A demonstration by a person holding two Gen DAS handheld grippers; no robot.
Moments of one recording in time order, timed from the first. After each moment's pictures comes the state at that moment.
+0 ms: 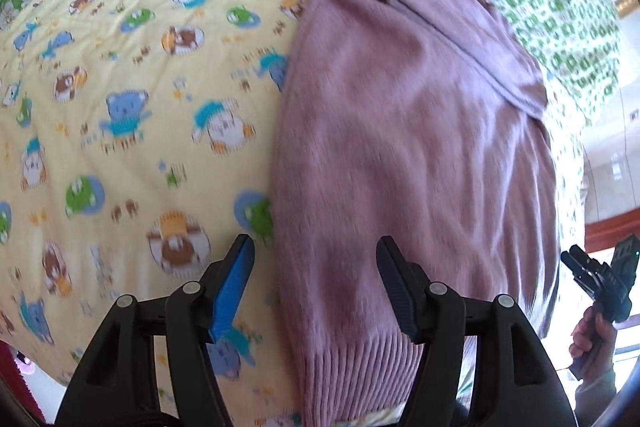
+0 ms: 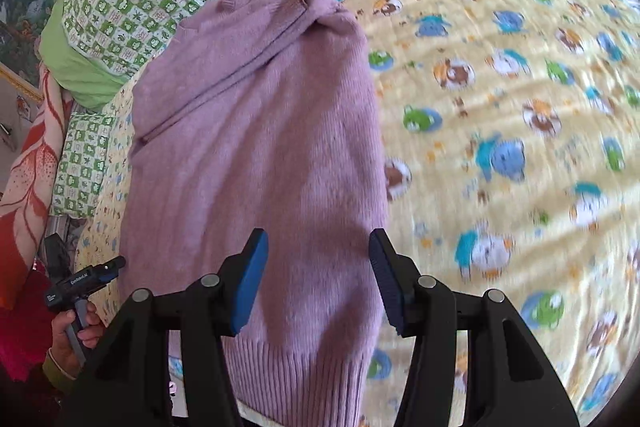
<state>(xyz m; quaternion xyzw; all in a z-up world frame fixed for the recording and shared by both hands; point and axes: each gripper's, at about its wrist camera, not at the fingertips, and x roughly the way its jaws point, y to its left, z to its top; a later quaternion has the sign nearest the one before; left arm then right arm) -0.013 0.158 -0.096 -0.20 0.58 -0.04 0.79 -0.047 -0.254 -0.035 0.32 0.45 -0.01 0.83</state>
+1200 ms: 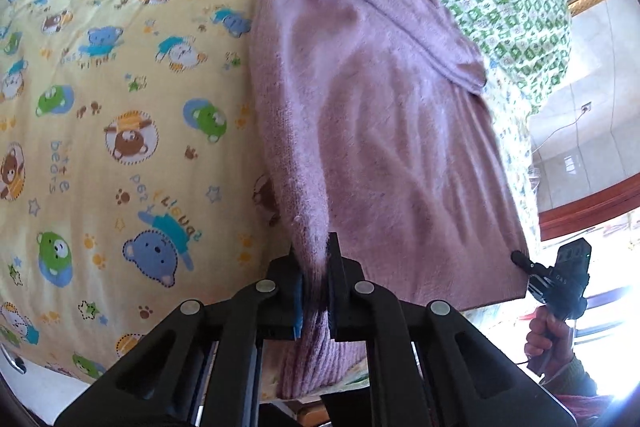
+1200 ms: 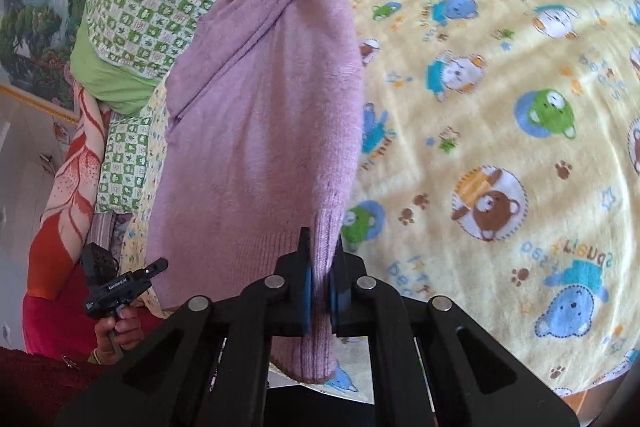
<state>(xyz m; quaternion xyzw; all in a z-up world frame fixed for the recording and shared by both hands) -0.062 0.143 -0.089 -0.25 0.54 -0.13 0.79 -0.121 -0.239 -0.076 0.41 0.42 0.05 0.81</state>
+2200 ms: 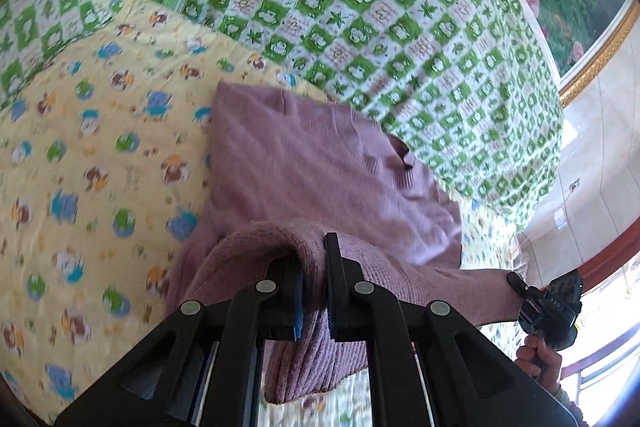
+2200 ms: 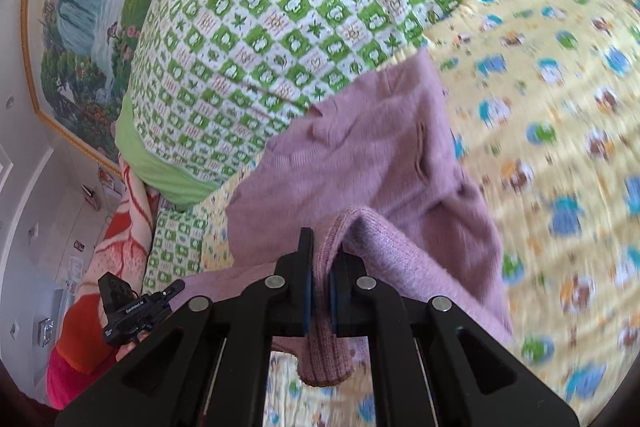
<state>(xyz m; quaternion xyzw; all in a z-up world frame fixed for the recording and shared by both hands) 0.173 0.150 0.024 -0.28 0.40 -0.10 0.87 0.085 -0.307 0.029 0.42 0.28 0.09 0.86</state>
